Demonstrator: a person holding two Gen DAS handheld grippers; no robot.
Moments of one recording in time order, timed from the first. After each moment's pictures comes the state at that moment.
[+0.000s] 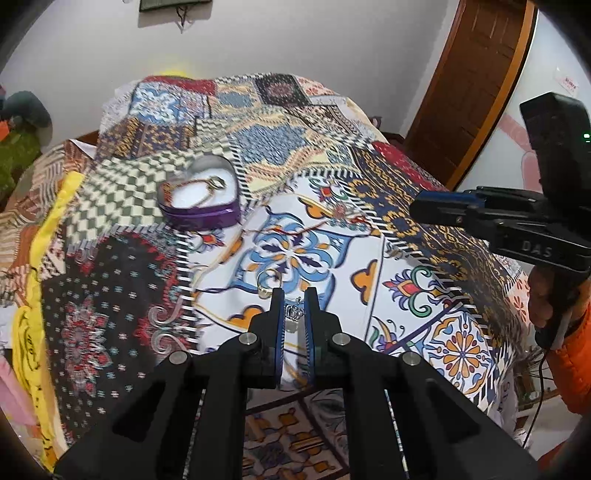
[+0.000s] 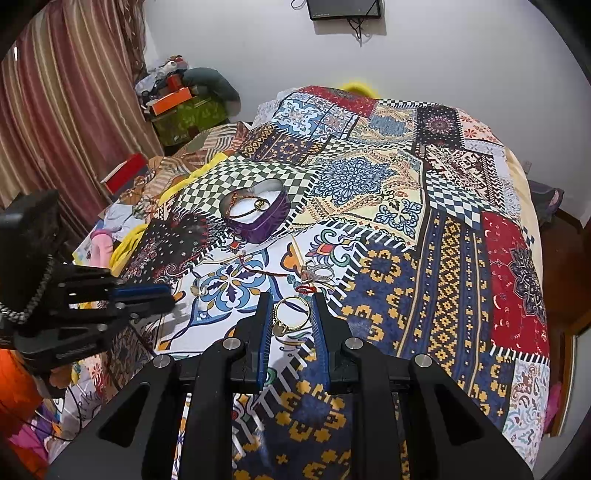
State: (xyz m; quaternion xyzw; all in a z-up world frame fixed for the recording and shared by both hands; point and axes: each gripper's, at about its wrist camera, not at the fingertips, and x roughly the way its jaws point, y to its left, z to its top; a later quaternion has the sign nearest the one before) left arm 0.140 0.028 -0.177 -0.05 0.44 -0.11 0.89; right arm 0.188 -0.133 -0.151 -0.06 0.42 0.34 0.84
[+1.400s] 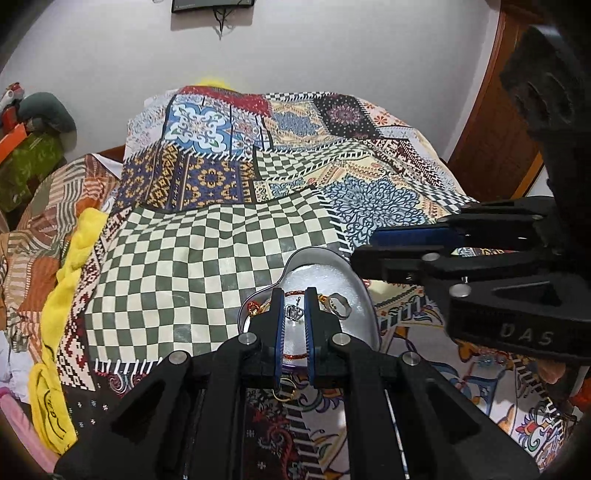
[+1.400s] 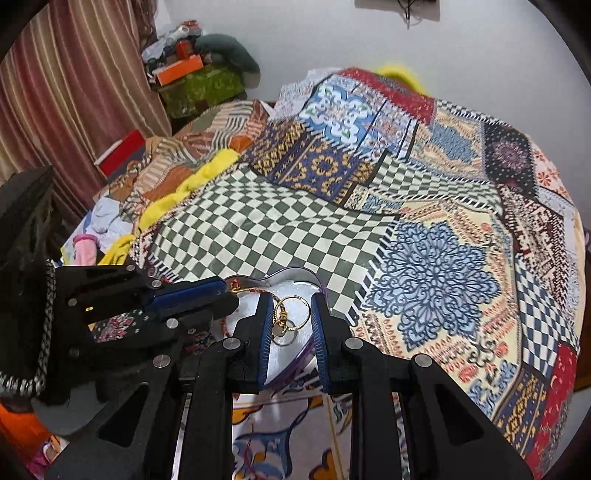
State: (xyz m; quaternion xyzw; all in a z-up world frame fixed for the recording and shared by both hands) left arm 0.286 0.112 -0.200 -0.05 0.43 -0.05 0.90; right arm 0.308 0.012 -0.169 -0.12 0.46 0.38 0.79
